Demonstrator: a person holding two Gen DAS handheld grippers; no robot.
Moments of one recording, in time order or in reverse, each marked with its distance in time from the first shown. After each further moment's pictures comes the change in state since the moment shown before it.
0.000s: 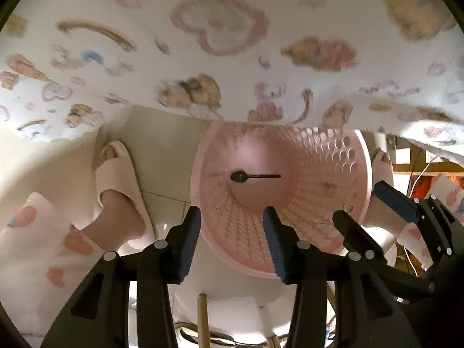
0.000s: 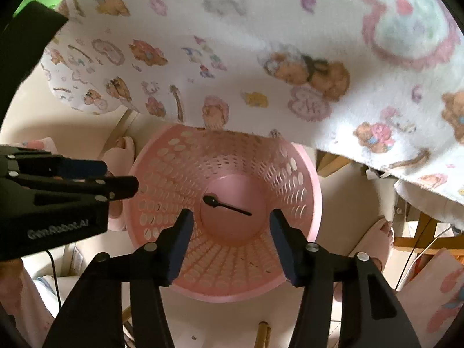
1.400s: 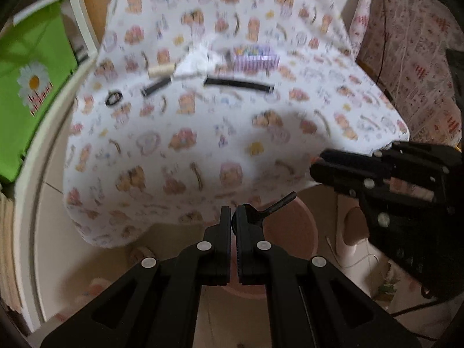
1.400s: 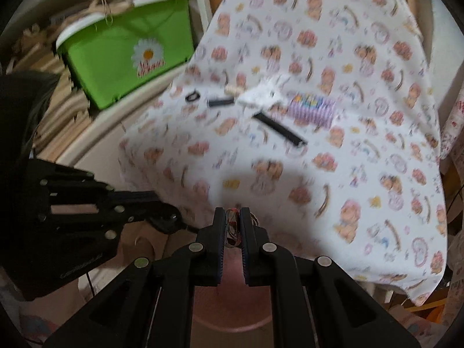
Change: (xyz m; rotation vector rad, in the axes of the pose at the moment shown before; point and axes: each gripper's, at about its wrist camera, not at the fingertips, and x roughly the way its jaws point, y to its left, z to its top) left arm -0.160 -0.034 -0.029 0.314 -0.454 -0.028; right arm -0.176 0.005 0.032 -0.087 -0.403 0.093
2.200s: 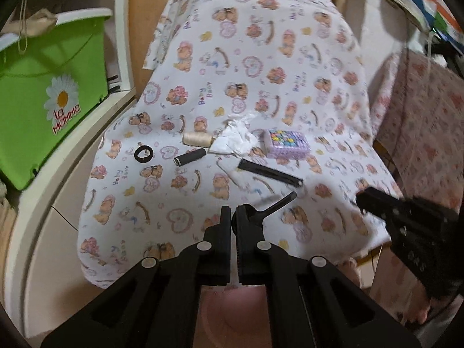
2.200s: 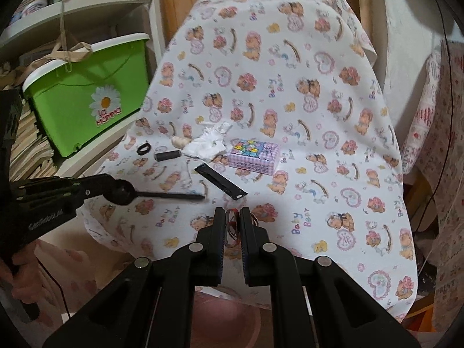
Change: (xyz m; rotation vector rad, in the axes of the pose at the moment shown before) left arm -0.030 0.037 0.038 -0.140 -0.313 0.026; right arm -0.019 -0.041 0.025 0.083 -0.223 -0.169
